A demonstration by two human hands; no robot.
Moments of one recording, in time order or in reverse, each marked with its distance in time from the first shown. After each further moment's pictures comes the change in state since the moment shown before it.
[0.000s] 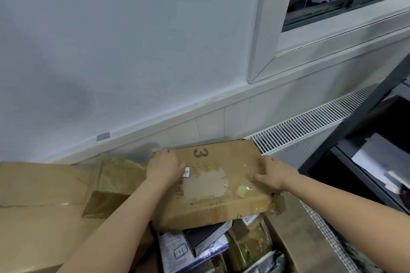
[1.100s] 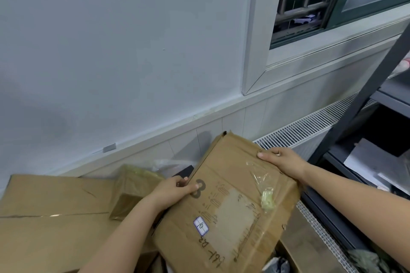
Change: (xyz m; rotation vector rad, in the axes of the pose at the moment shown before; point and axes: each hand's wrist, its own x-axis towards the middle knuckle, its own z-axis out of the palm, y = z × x) left_hand -0.024 -0.029 0.015 -0.537 -0.398 -0.021; right_hand -0.035 0.009 -0.037 0.896 0.137 -0.086
